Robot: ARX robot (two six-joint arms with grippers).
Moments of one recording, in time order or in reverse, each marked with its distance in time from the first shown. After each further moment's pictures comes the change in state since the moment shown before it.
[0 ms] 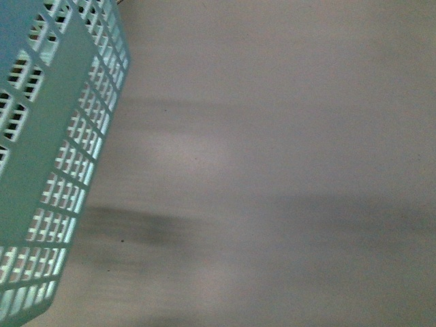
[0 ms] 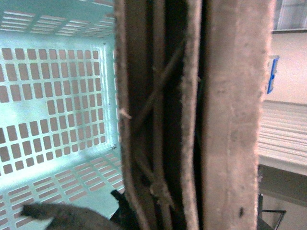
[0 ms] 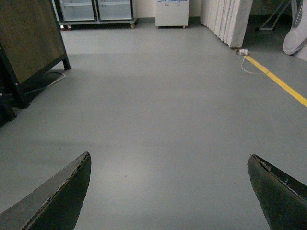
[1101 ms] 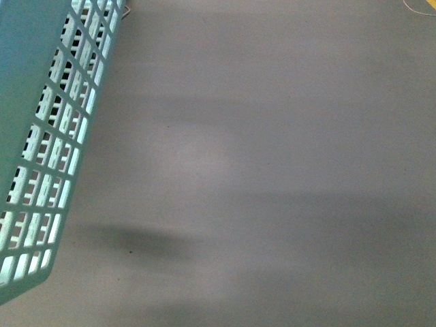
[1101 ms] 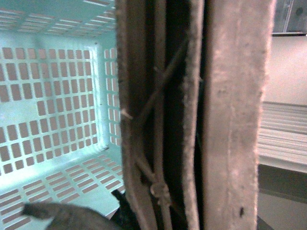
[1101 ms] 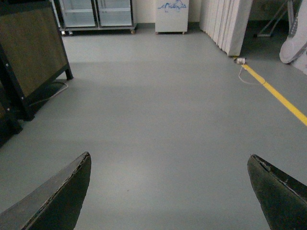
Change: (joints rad) left arm -0.006 -0.071 0.058 -0.041 0.022 -0.031; right arm 0.000 0.000 0.000 0.000 0.000 0.000
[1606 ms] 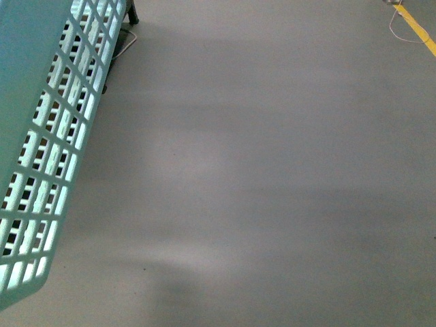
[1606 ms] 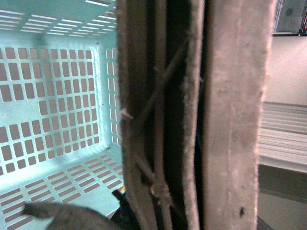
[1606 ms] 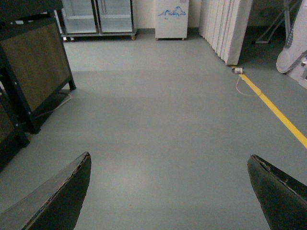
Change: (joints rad) left arm 0.000 0.000 0.000 0.000 0.000 -0.001; right arm 0.000 0.000 0.000 0.000 0.000 0.000
